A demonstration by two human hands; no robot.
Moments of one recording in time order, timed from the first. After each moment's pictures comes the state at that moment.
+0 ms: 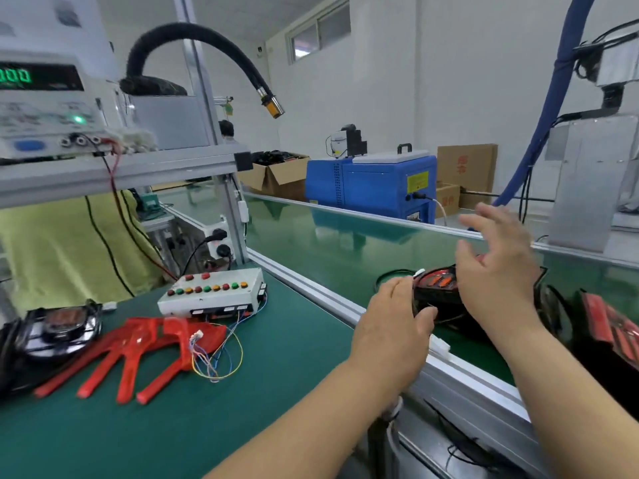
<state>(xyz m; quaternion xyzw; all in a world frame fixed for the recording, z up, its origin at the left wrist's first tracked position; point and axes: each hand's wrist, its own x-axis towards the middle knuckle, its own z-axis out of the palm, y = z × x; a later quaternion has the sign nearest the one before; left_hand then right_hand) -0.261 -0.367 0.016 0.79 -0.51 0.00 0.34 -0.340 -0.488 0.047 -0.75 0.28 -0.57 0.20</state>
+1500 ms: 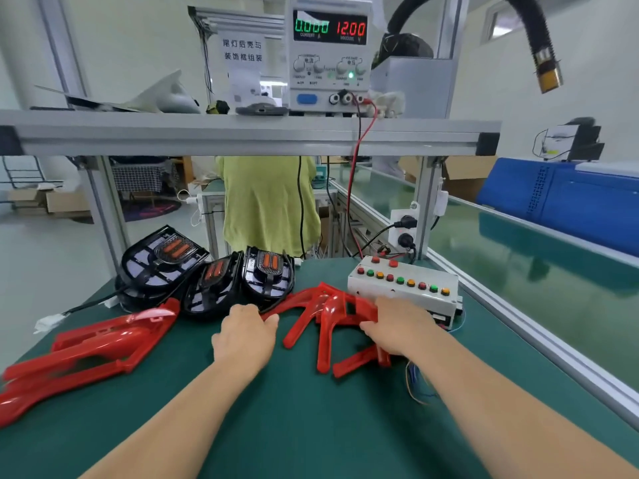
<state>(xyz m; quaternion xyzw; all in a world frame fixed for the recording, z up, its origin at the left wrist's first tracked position) 0.015 -0.033 -0.041 0.96 0.07 0.07 0.26 -0.015 -0.261 -0.014 -0.99 0.07 -0.02 0.07</state>
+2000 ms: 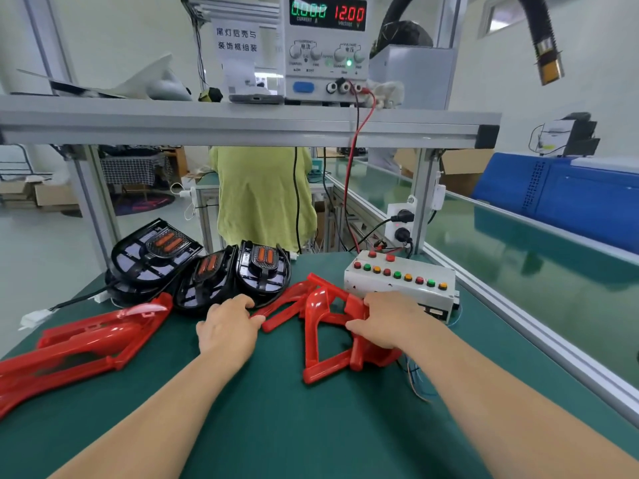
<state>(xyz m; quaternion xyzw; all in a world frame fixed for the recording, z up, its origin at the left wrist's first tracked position) 0.037 -0.013 -0.057 0.95 0.05 0.12 0.28 -0.009 -0.256 -0.012 -1.00 0.03 0.01 0.06</state>
